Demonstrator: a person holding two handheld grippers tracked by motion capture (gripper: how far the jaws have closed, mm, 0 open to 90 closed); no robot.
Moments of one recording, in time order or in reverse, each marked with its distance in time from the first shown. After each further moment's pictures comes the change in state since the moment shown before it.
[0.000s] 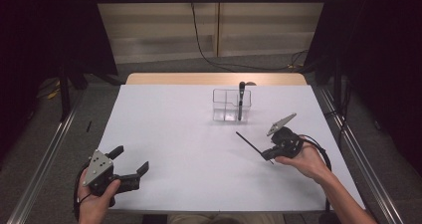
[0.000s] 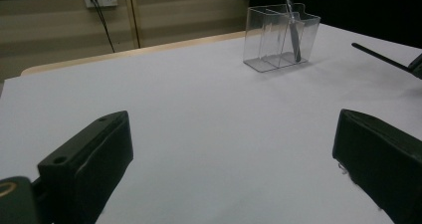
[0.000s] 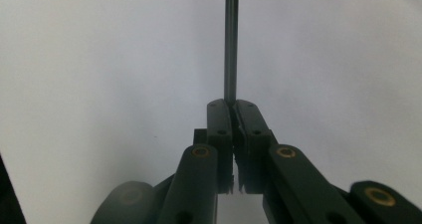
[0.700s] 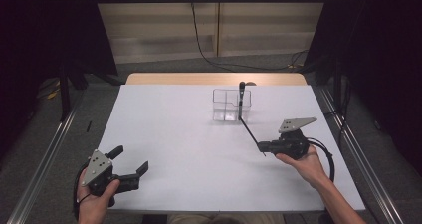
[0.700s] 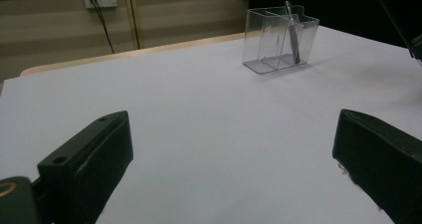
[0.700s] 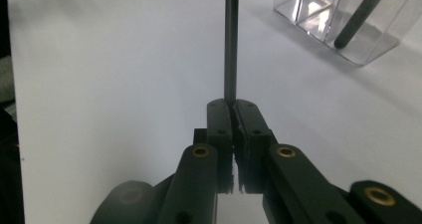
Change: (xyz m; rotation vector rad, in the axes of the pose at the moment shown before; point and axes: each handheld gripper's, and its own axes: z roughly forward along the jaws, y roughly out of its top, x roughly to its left) left arm 0.000 0.001 -0.001 -0.004 -0.001 -0.001; right arm 0.002 -0.014 -0.012 -0.402 0.035 0.011
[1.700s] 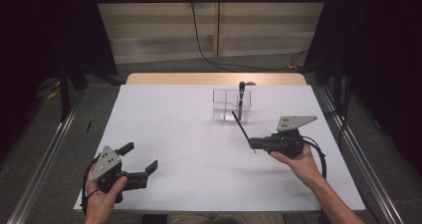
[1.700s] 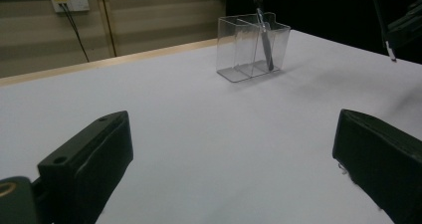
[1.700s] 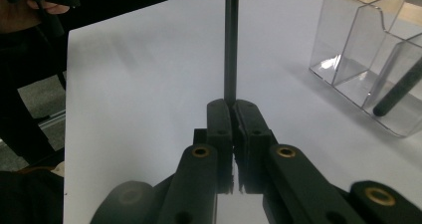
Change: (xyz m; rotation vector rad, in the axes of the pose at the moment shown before) left arm -0.013 0.014 0.017 -0.009 -0.097 0.012; right arm 0.016 0.020 0.003 -0.136 0.101 -0.066
